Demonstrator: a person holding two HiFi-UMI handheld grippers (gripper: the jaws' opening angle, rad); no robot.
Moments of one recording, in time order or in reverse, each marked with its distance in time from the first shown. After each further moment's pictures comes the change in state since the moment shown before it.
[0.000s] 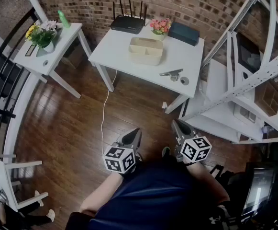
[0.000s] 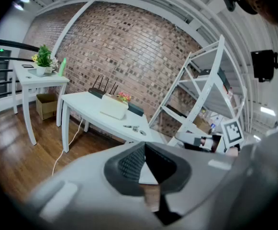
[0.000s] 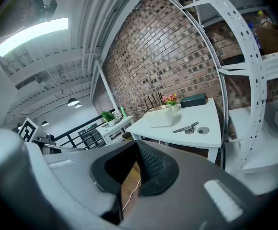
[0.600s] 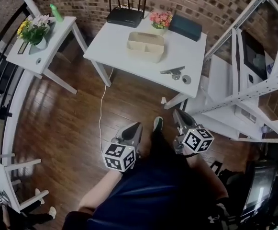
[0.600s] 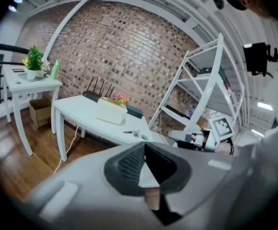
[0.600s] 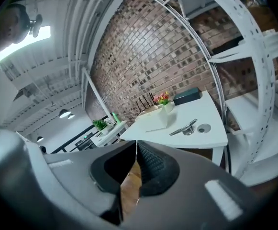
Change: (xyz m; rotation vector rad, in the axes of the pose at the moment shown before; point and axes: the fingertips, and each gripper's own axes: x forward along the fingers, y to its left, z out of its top) left arm 0.038 0.026 0.040 0.066 -0.021 -0.016; right arm 0.068 -0.035 0.027 0.136 -0.041 -0.017
